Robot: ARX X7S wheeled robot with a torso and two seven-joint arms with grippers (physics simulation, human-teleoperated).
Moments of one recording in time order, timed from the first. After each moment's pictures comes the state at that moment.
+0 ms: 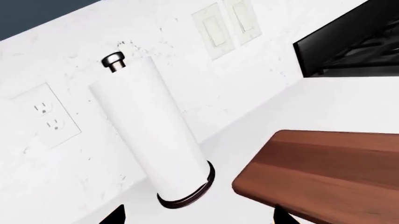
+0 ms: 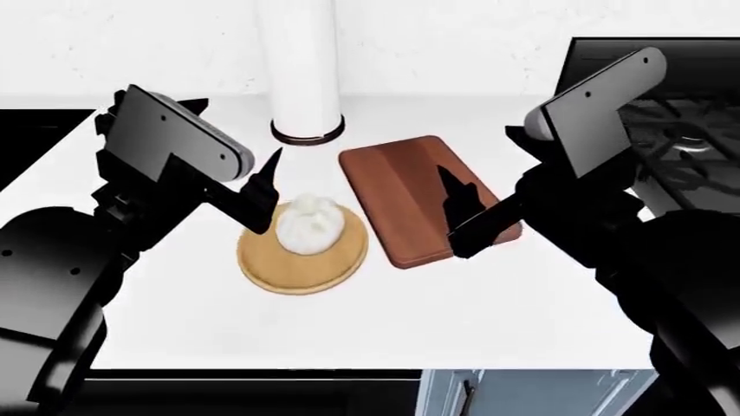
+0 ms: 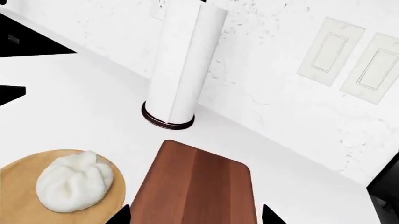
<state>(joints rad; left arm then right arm) -0.81 -0.50 0.22 0.45 -0.23 -0.97 0.32 0.93 0.39 -0.12 -0.68 0.40 1.52 -0.27</state>
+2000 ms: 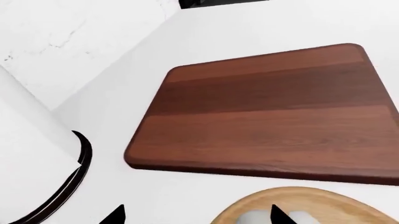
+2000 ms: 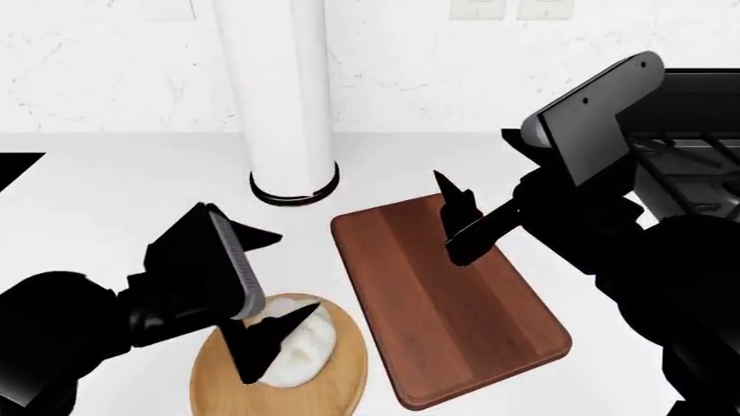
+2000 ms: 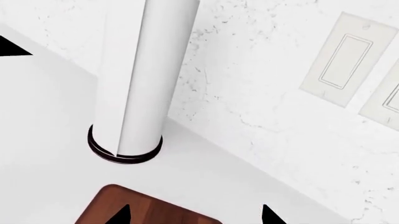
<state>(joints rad) -0.66 -0.70 0.31 0.53 -0.47 -0.99 0.67 0.93 0.42 -0.12 -0.69 0.54 1.51 -0.18</state>
